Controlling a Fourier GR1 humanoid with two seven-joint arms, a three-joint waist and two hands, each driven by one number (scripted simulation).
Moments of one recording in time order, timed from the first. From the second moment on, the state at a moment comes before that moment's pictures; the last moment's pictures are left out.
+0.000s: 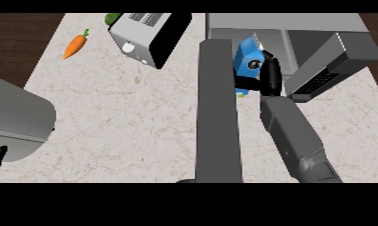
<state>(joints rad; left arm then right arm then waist) 0.47 0.08 0.38 -1.95 0.29 -0.48 -0.28 -0.72 -0.06 -0.10 -0.51 -0.13 -0.28 -0.67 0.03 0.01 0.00</state>
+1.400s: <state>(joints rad) 0.36 0.13 0.41 -1.85 0.29 -0.52 -0.29 -1.02 -0.17 -0.11 -0.12 0.06 -0.76 -0.76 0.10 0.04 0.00</state>
